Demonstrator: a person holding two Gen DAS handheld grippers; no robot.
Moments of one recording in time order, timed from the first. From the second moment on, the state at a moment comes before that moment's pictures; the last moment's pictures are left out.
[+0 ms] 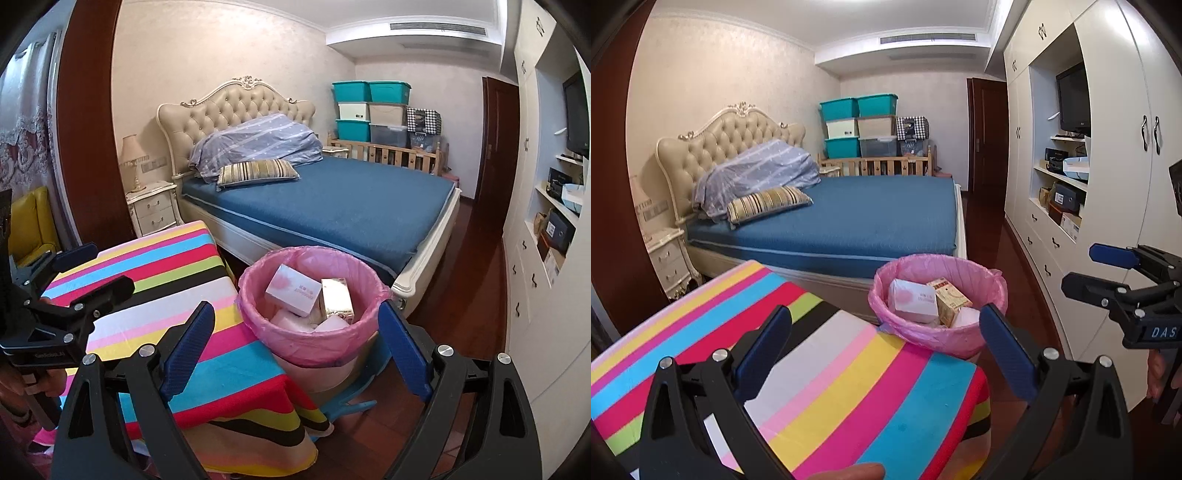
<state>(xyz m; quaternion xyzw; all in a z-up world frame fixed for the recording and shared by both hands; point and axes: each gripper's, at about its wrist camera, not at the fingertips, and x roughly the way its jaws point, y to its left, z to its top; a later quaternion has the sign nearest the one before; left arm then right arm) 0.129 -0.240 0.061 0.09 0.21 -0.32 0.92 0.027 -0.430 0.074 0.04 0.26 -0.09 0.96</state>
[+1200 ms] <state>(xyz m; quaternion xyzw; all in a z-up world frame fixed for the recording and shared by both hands) 0.141 -0.228 0.059 0.08 0.22 -0.31 0.92 0.046 -0.415 0.071 0.03 0.26 -0.08 0.96</state>
